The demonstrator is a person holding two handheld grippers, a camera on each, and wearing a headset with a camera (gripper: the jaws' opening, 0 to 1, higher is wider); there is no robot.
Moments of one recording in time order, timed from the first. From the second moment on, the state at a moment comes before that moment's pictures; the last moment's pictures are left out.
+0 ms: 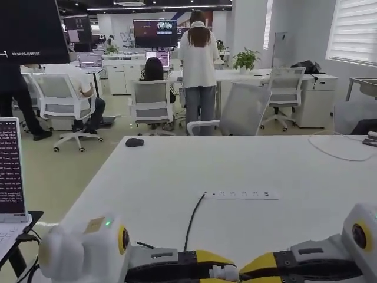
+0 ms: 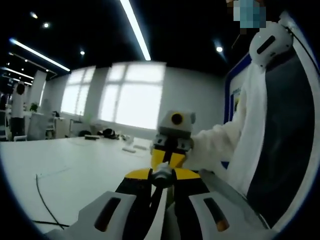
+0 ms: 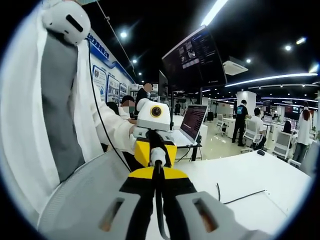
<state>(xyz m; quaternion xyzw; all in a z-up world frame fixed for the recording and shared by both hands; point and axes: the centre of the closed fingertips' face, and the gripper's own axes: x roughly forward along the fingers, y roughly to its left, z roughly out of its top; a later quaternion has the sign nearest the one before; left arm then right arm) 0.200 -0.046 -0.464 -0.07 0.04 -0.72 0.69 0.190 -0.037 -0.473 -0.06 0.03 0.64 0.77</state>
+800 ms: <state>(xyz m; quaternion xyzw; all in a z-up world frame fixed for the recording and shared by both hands) 0.217 -0.025 -0.481 -0.12 0.10 -0.69 0.70 0.209 -0.070 -0.525 -0.13 0.09 0.60 0.78</state>
